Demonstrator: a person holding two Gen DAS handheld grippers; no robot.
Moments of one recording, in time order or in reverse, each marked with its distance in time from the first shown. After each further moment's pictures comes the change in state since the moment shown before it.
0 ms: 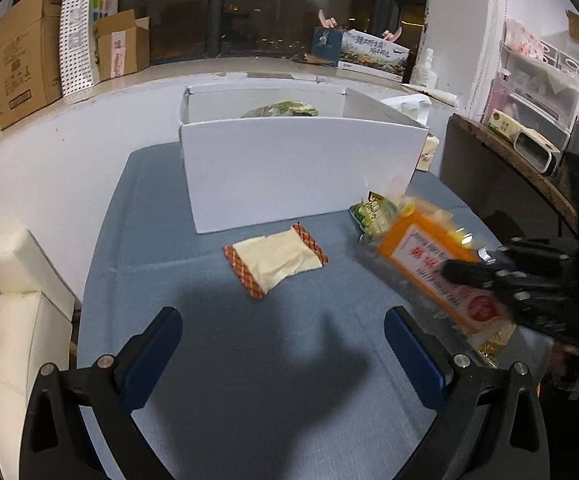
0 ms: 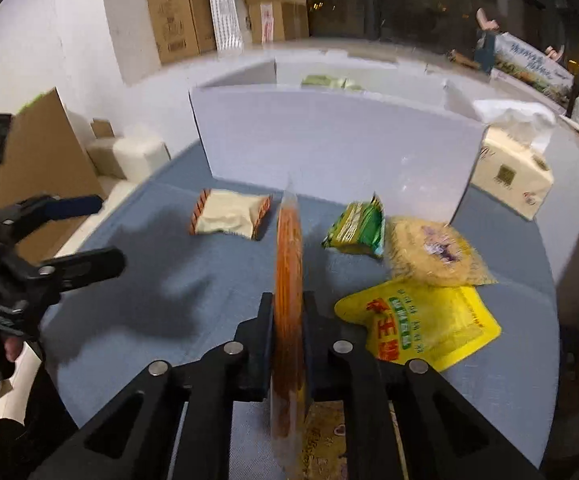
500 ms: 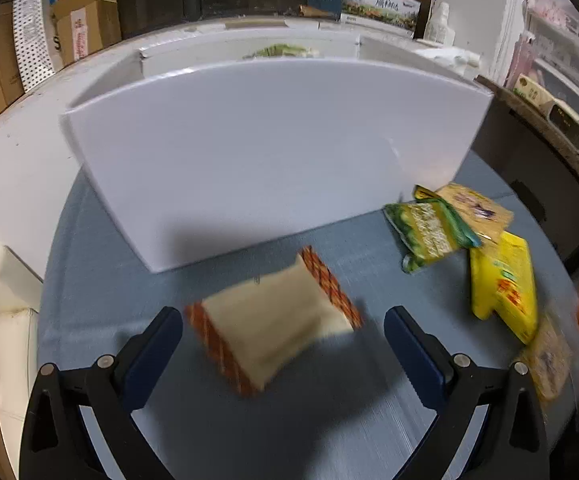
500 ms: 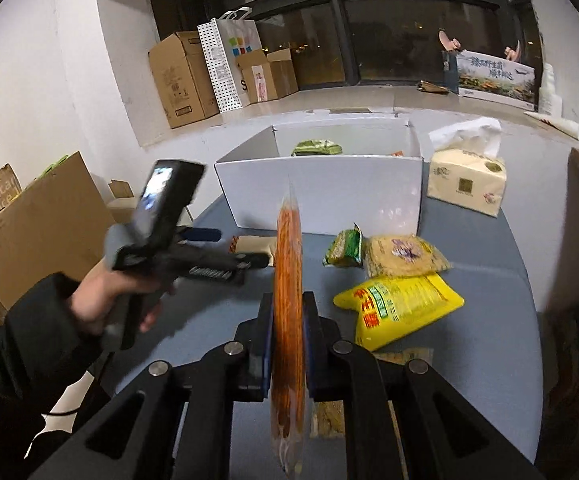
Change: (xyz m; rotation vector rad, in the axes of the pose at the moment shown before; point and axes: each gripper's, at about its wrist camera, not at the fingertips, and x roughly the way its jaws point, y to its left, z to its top) left arm 0.113 -0.002 0.046 0.037 0.160 0.035; right arm -0.067 0.001 -0.024 0.115 -0.159 0.064
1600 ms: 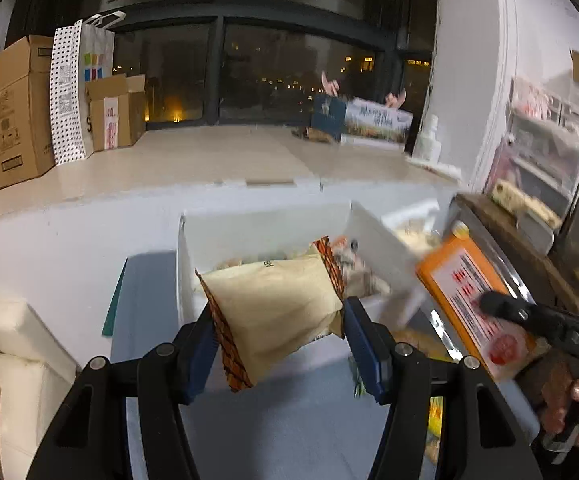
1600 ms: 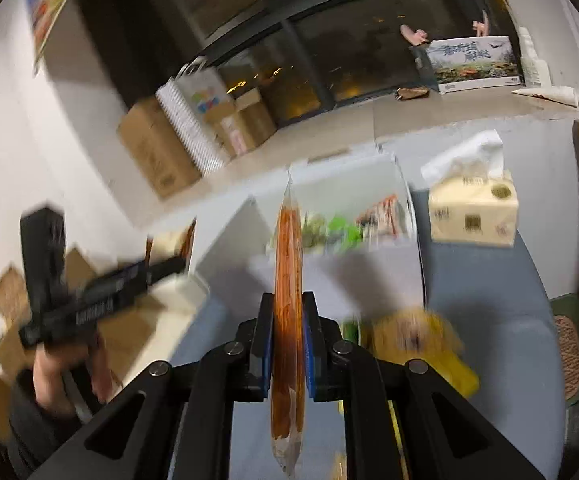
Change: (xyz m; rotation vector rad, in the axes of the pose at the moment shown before) left arm -0.136 0.021 0.081 -0.060 -0.340 -0.048; right arm 0.037 -0.051 0.102 0.244 -0.119 0.045
